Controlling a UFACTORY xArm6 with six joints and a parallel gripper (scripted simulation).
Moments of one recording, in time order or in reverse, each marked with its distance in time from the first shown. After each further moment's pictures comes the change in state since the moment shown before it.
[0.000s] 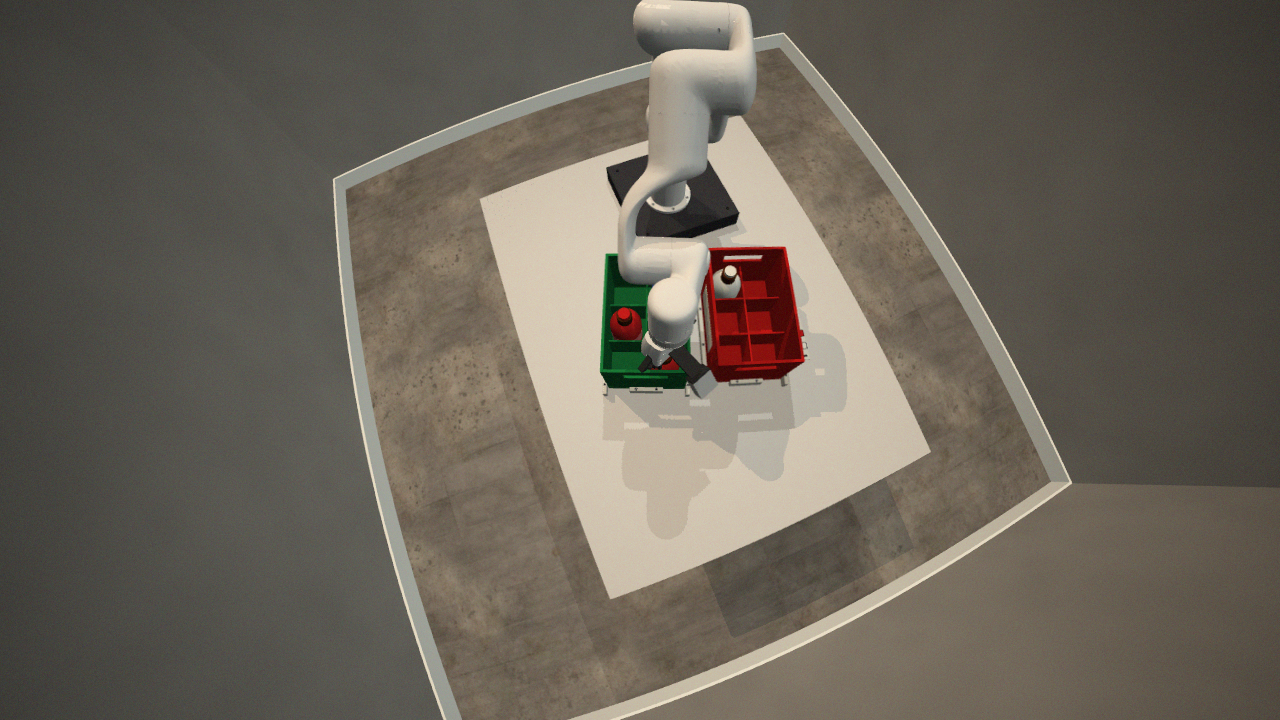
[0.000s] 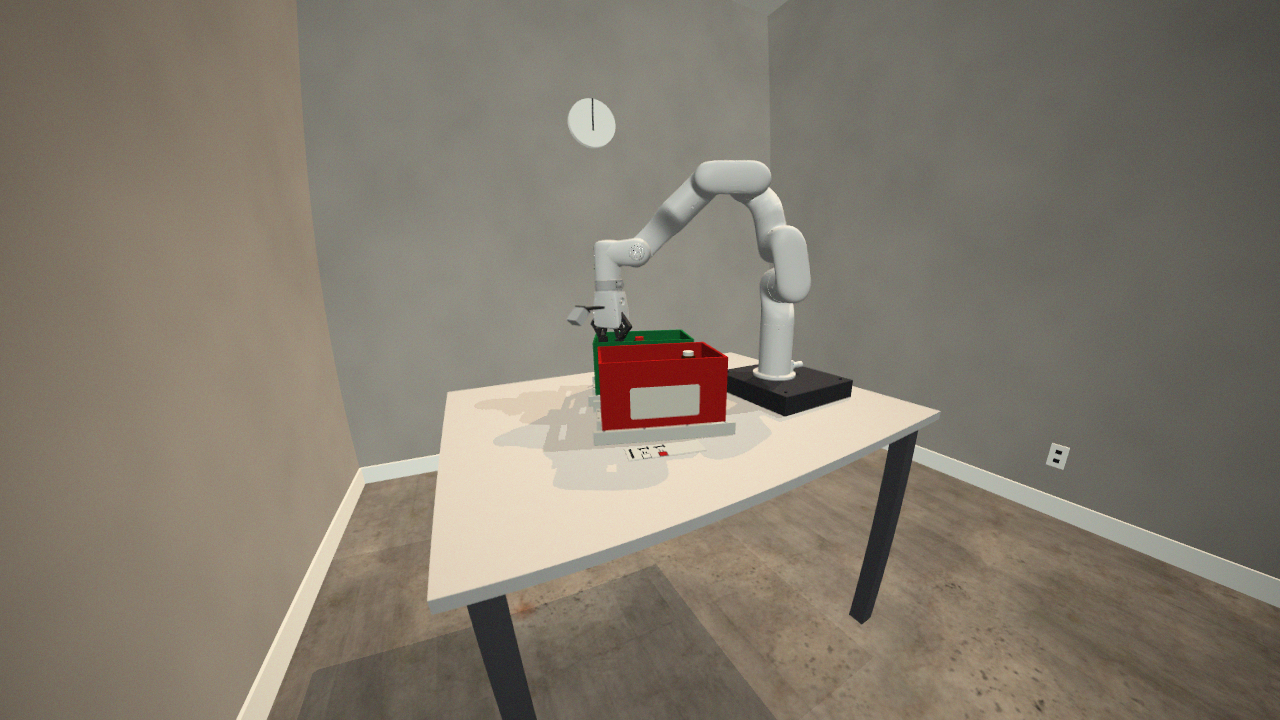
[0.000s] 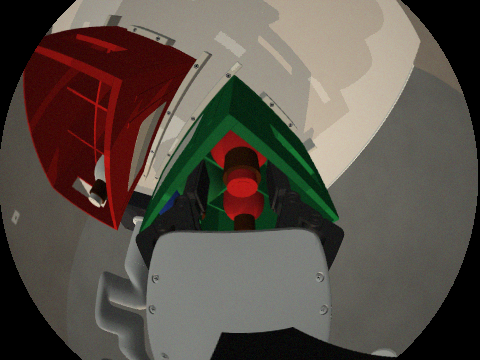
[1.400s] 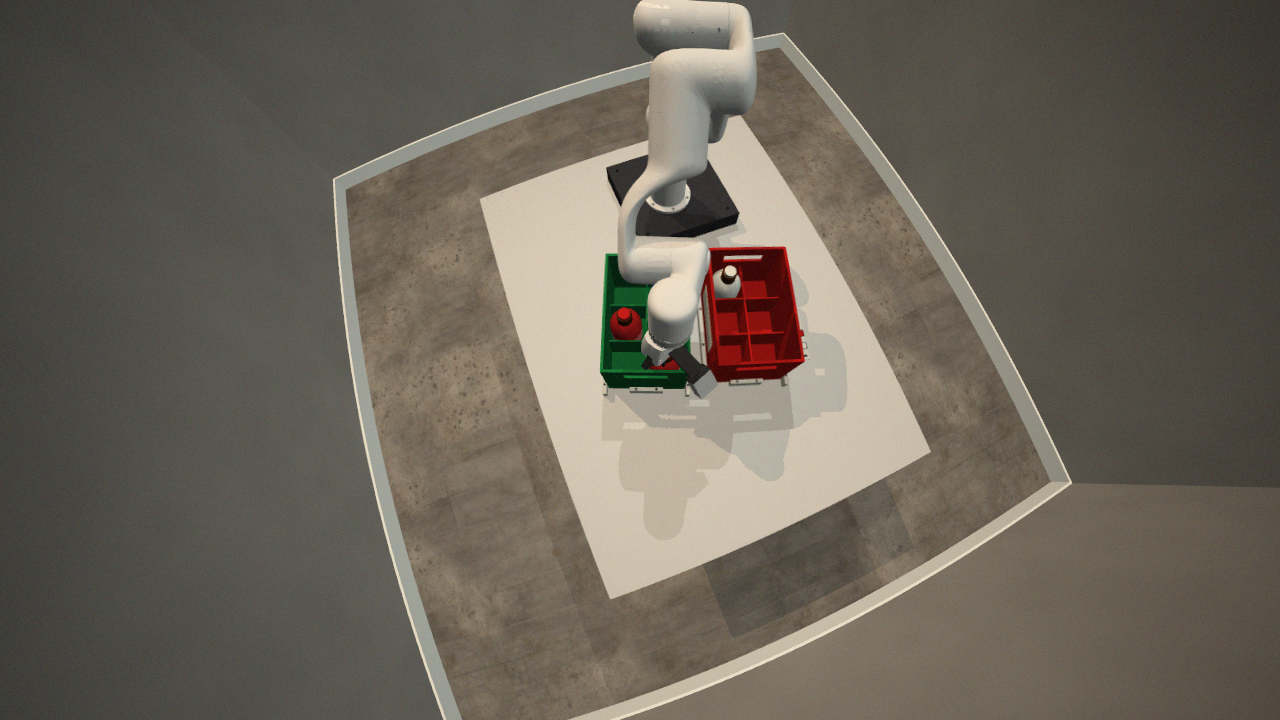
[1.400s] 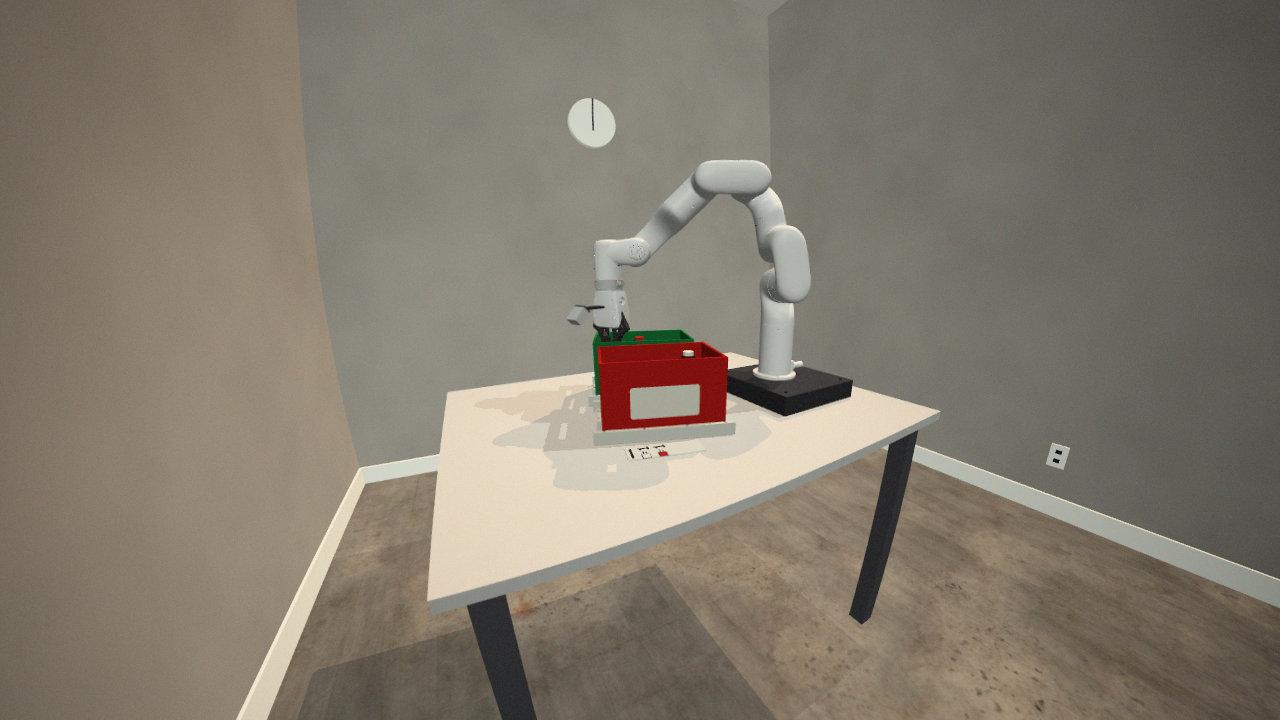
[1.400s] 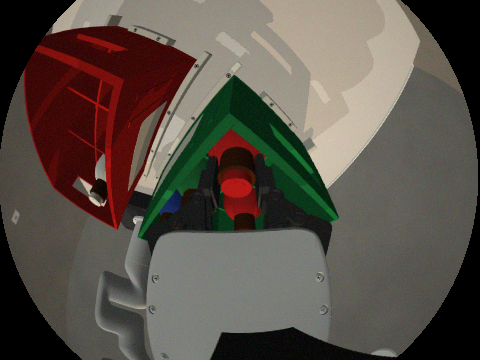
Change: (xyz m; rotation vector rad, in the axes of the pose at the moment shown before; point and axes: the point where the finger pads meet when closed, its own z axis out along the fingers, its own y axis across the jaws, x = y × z) arm 0.000 0.000 -0.001 0.000 0.000 0.000
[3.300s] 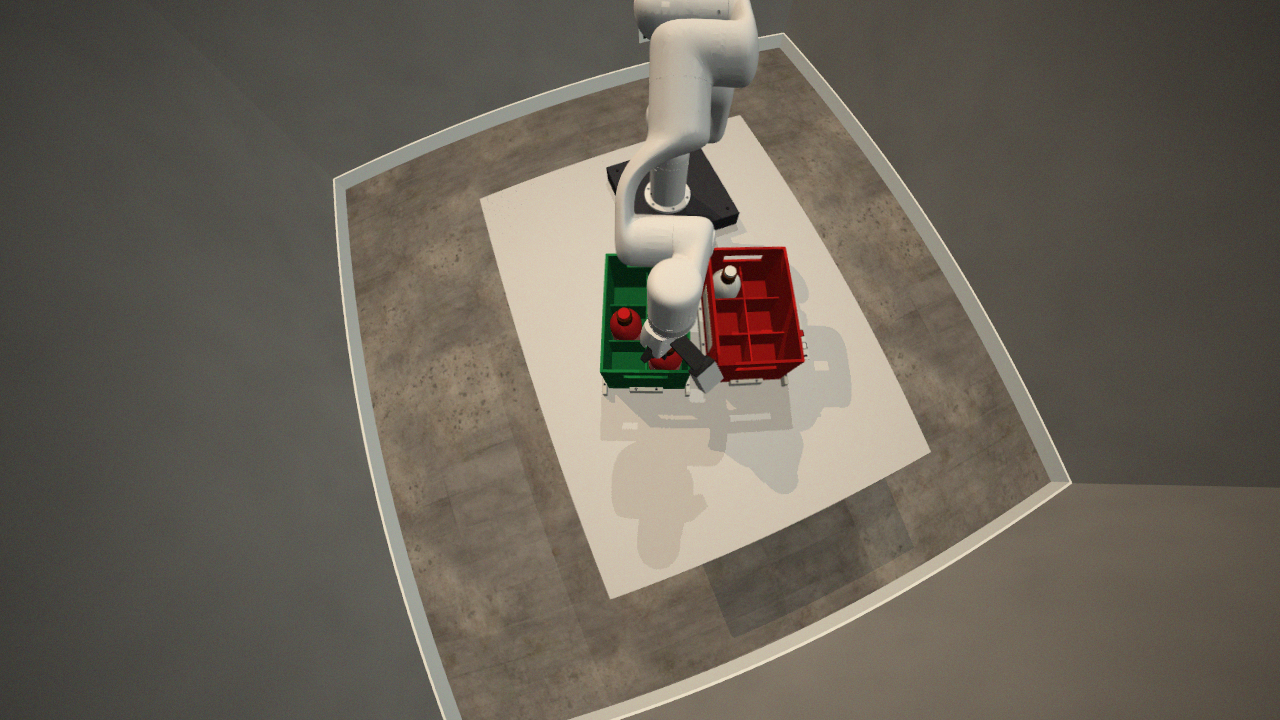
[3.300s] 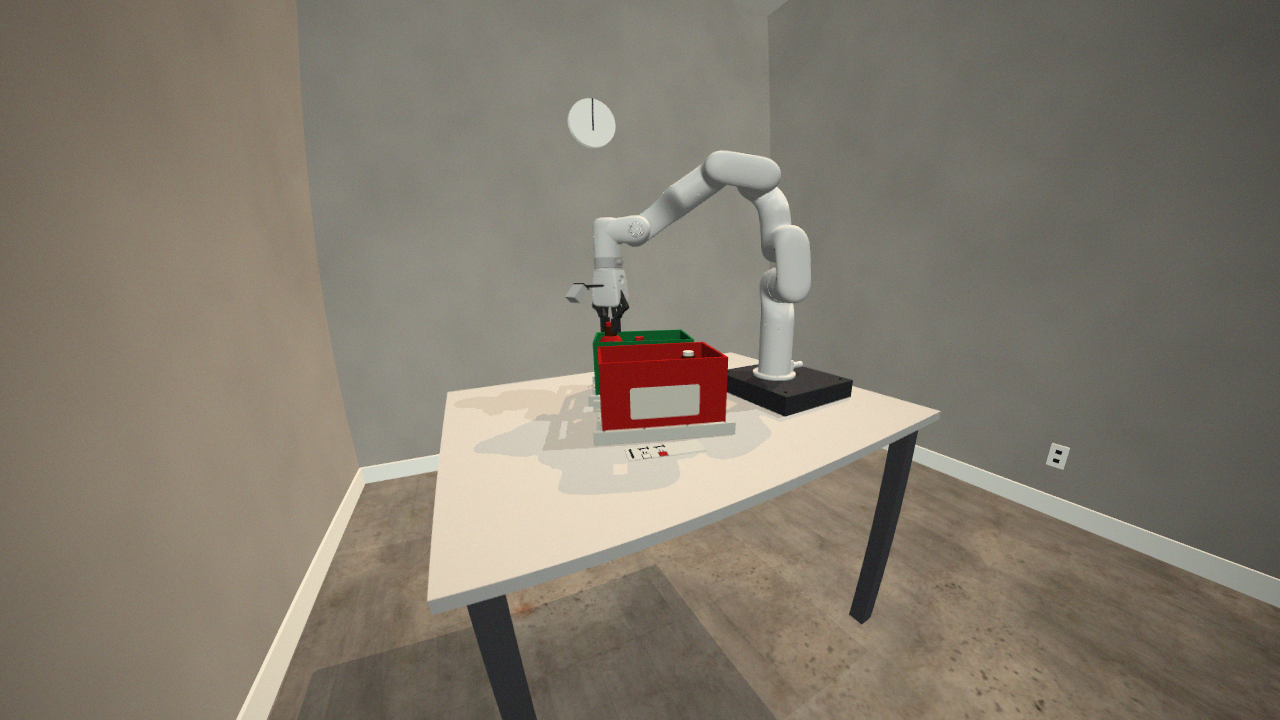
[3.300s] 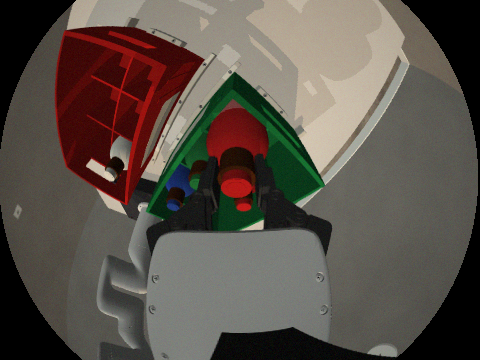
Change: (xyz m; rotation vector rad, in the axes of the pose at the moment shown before) arm 0.000 0.000 -0.057 0.000 0.000 0.000
